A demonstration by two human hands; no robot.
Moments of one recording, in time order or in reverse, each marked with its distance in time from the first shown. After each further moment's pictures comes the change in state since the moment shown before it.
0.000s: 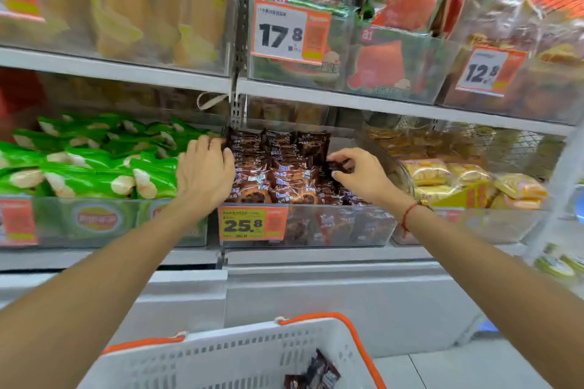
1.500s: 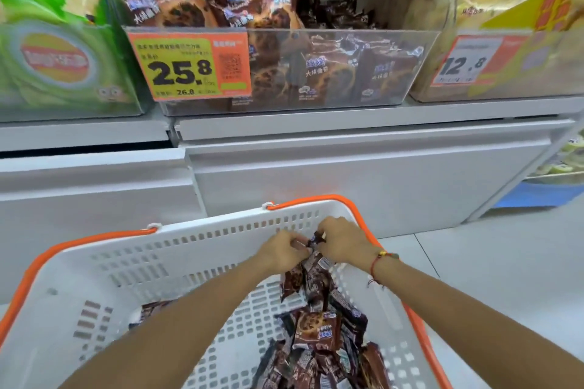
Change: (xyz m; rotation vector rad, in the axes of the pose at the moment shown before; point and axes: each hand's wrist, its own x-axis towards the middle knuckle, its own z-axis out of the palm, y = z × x) left_hand -0.267 0.007 0.237 -0.474 -1.185 -0.214; right_hand -0.217 0.093 0.203 -0.190 -0.742 0.378
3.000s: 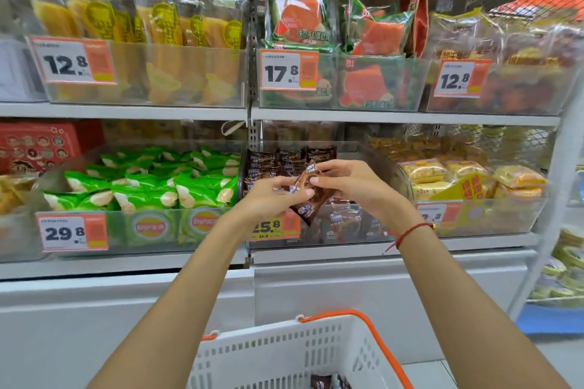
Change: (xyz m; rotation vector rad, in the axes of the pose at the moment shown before) left_hand -0.197 0.195 -0.230 -0.281 0.400 0.409; right_hand -0.116 -0.128 -0.275 0.904 0.387 -0.502
